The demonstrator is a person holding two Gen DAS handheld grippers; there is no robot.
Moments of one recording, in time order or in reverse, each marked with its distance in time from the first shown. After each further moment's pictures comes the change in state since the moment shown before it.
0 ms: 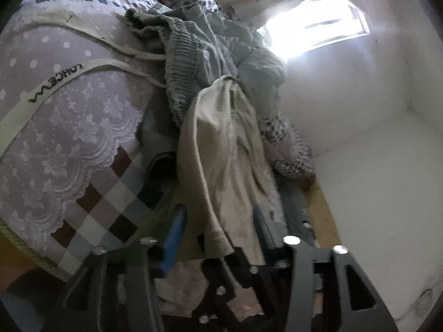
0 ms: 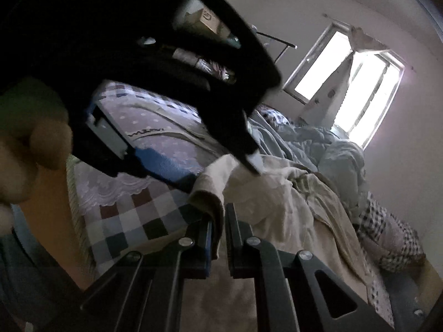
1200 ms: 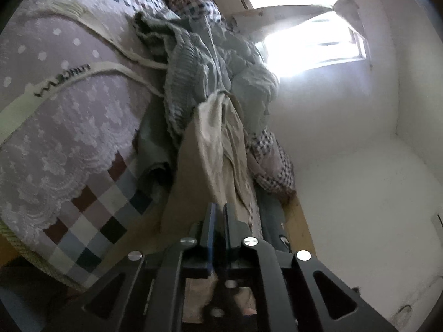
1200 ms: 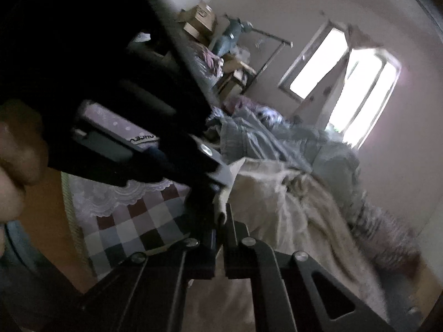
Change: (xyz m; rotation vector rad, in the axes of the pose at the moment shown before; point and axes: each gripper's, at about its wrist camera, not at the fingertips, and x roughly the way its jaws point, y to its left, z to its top) left arm -0.010 0.011 0.004 -0.079 -0.065 -0.070; right arm 0.005 -0.020 0.019 0.051 0.040 -0.002
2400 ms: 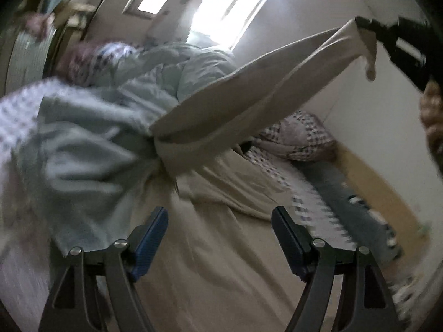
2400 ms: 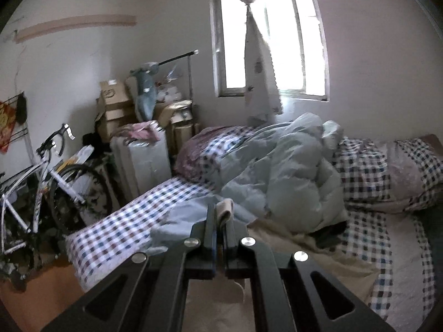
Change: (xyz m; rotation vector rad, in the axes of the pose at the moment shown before) left arm 0.180 -0.152 0.032 0.705 -0.021 0.262; right arm -0.013 -0.440 0.175 0.623 -0.049 0.121
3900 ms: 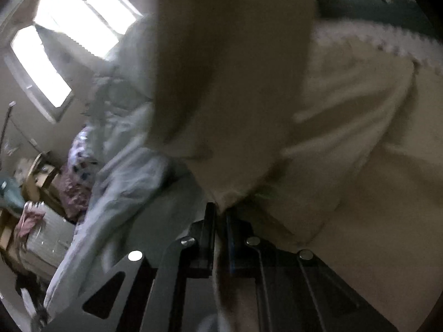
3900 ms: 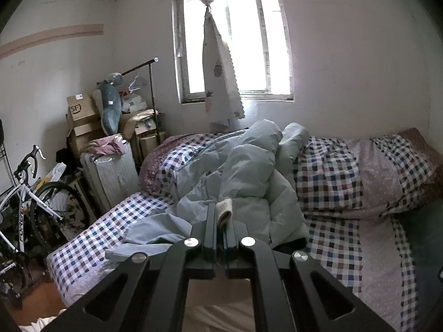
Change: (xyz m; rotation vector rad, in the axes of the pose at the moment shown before) left arm 0.202 0.015 0.017 0.923 0.228 0.411; right arm 0.015 -0.135 0.064 0.054 0.028 -0.092
